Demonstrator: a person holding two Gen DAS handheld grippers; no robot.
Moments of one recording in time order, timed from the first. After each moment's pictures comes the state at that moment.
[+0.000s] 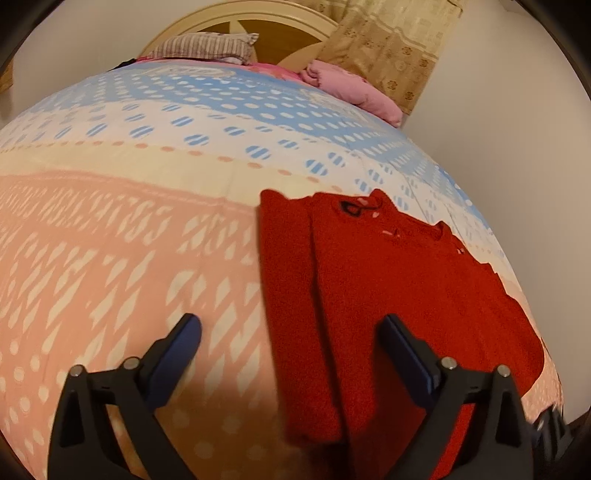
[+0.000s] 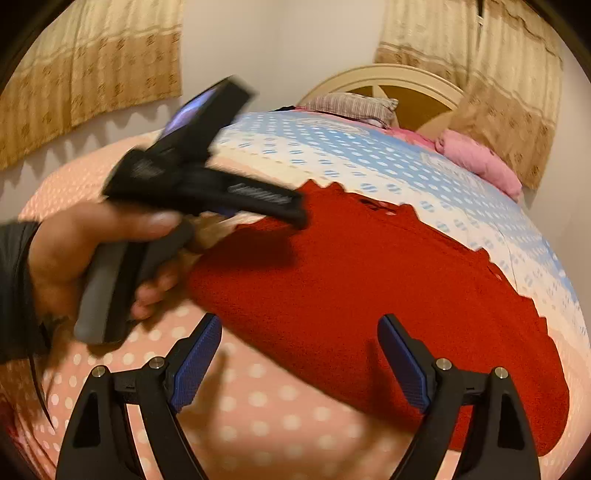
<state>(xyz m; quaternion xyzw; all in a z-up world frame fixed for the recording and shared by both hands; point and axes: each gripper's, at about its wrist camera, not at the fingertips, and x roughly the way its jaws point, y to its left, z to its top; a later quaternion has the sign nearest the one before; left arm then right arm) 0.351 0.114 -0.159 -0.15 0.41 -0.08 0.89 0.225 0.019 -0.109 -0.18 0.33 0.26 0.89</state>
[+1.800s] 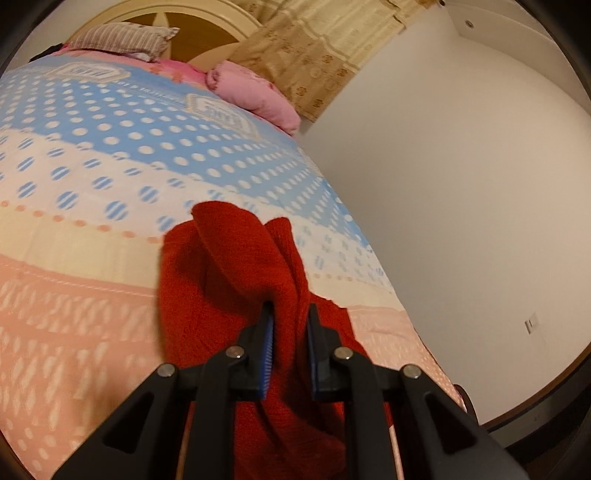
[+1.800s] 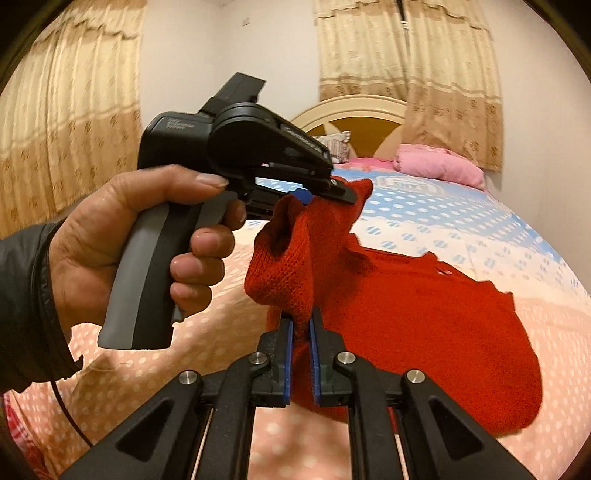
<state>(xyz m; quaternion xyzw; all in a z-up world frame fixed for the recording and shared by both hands) 0.382 -0.002 -0.068 -0.24 0.38 -0.26 0.85 0.210 -0.069 -0.076 -0.03 0.26 0.22 0.94</state>
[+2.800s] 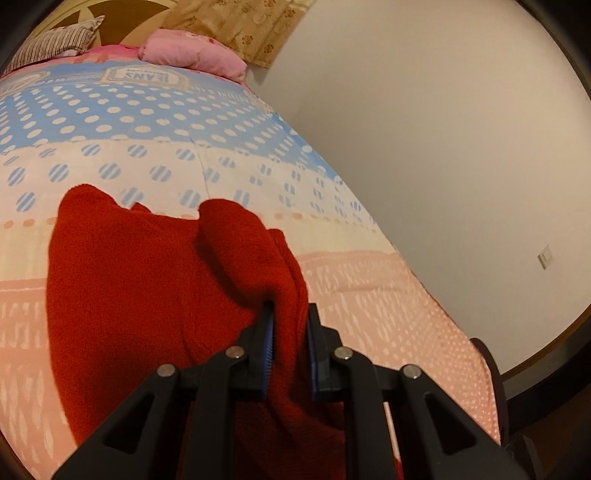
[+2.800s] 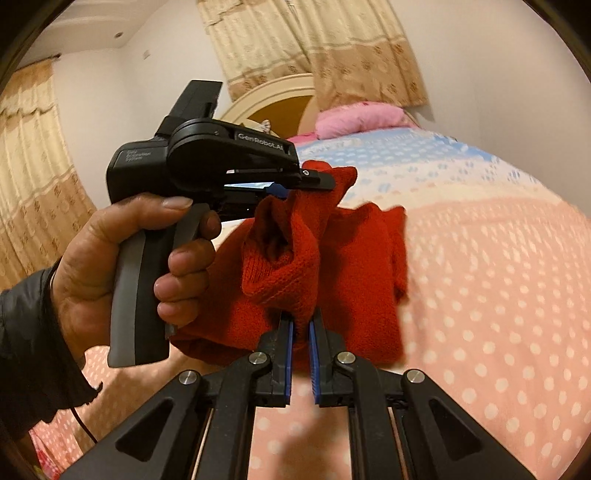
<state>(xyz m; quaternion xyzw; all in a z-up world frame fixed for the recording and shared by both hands) 0.387 -0.167 -0.100 -0.14 0.43 -0.31 0.84 0.206 -0.219 -0.113 0.13 0.31 0.13 0.93</state>
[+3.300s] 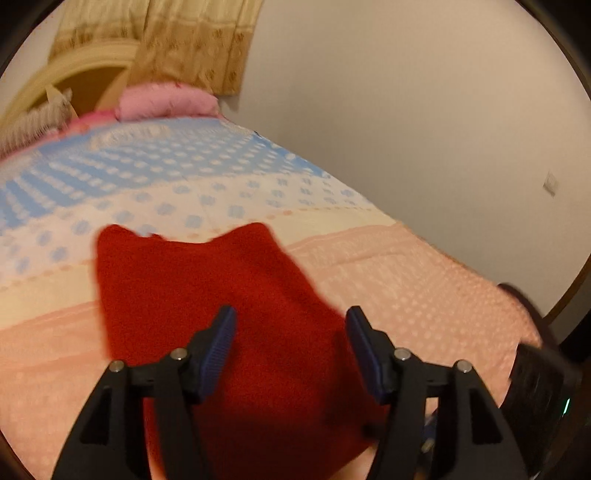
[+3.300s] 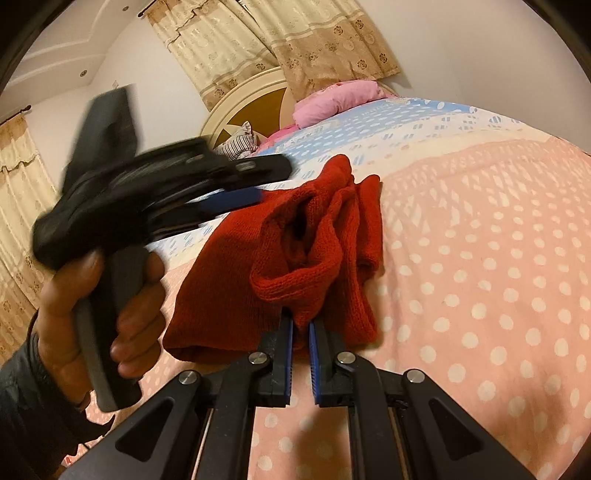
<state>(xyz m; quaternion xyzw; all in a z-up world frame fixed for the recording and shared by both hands) 0.319 -0.149 -0.080 0.00 0.35 -0.30 0.89 0.203 -0.246 -0.126 0.21 0.33 0.13 0.91</state>
